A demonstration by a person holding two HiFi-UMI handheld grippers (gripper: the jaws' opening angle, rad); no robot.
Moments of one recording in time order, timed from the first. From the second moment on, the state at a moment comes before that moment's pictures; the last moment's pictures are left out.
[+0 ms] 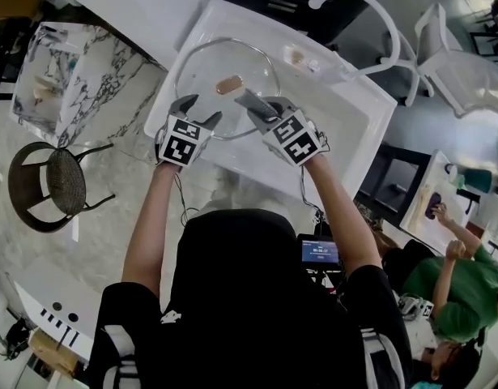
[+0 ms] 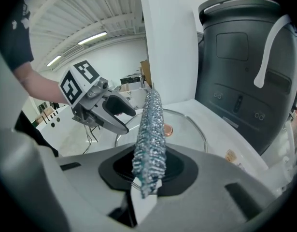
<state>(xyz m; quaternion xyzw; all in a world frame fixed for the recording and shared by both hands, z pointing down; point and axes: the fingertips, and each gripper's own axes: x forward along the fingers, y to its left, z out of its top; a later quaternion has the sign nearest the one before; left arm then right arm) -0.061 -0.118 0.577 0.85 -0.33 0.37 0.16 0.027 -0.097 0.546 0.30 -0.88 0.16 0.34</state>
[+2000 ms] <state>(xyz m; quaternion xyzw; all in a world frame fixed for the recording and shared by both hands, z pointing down) -0.065 0.008 0.251 0.90 -0.44 0.06 0.05 0.007 0.001 0.233 0.45 -0.89 -0.04 0.10</state>
